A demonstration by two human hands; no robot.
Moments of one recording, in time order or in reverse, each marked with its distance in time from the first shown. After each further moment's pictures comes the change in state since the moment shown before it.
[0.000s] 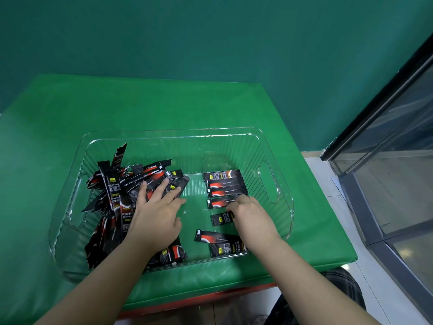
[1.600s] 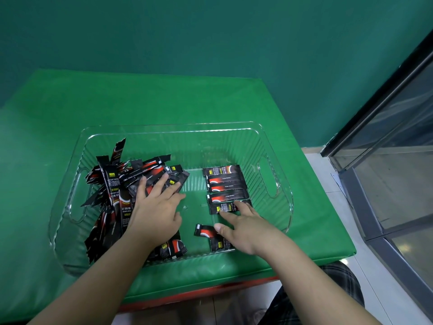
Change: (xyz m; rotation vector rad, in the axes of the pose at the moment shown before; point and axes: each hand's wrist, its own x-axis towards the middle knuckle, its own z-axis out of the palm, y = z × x) left_hand 0.001 0.004 -0.004 -0.037 -0.002 -0.038; right_hand -0.018 -0.016 -0.027 0.095 -0.565 0.154
